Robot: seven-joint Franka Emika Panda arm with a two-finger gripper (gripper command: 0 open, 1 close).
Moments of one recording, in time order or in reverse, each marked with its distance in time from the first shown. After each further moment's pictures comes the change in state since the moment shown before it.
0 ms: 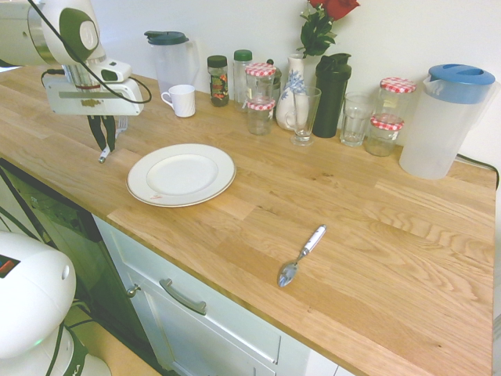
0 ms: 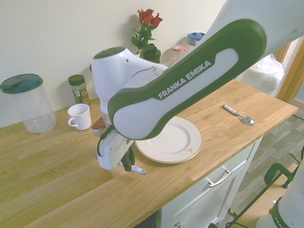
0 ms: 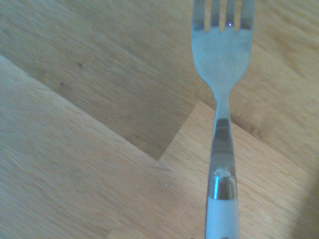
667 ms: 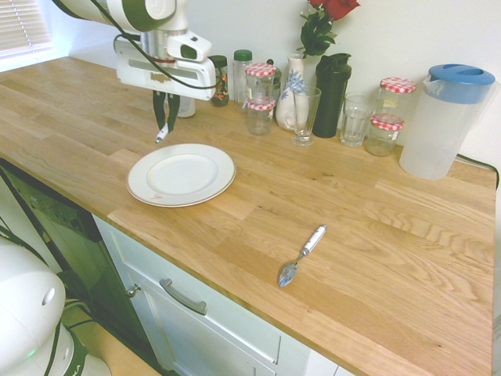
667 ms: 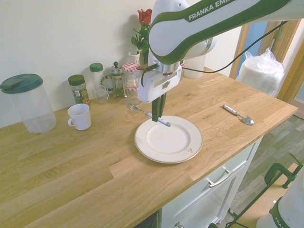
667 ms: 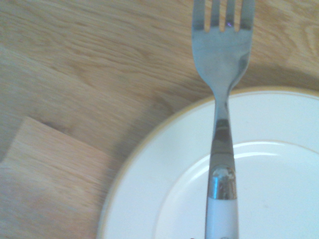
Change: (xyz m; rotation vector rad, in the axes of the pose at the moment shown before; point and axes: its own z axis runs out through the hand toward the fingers) arm 0.111 0.161 -0.030 0.079 -0.085 0.190
